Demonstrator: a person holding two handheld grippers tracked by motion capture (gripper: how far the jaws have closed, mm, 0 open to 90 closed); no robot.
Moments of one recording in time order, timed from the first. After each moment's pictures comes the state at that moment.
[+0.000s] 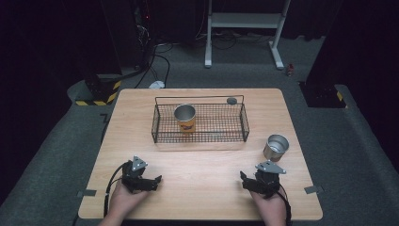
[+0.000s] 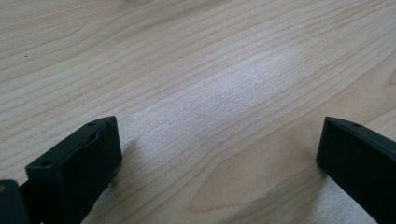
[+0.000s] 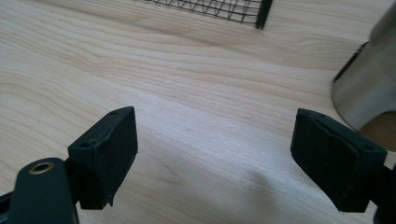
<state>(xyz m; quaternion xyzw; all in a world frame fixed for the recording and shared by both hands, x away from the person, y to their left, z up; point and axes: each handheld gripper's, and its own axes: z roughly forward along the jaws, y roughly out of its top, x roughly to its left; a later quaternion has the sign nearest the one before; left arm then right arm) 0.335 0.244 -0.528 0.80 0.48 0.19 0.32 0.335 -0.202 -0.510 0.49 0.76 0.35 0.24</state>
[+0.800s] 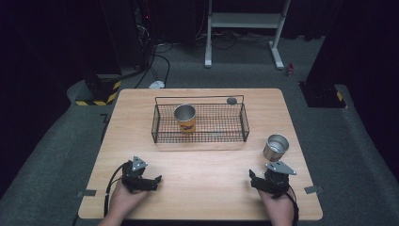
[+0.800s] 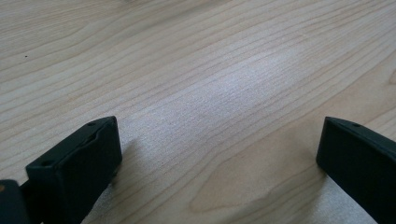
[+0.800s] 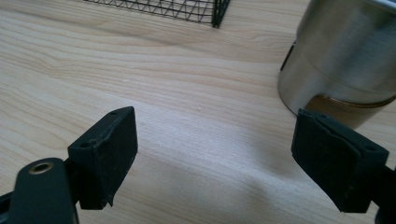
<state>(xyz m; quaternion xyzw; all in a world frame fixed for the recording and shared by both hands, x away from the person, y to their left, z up) 0.335 0.244 -0.529 0.80 0.48 0.20 0.32 0.334 -0.226 -0.507 0.51 0.74 0.35 0.26</state>
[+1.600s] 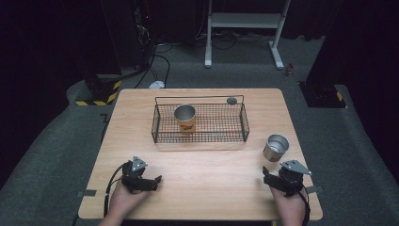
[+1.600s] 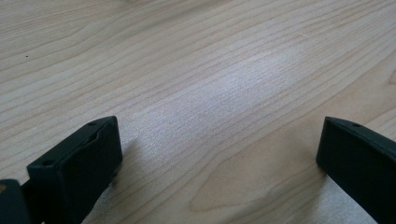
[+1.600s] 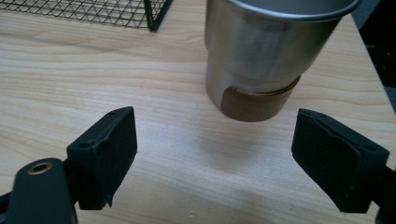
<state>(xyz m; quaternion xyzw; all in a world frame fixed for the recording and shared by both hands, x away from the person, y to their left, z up) 0.334 0.244 -0.529 0.79 0.48 0.20 0.32 0.336 -0.263 -0.502 0.55 0.71 0.34 0.29</state>
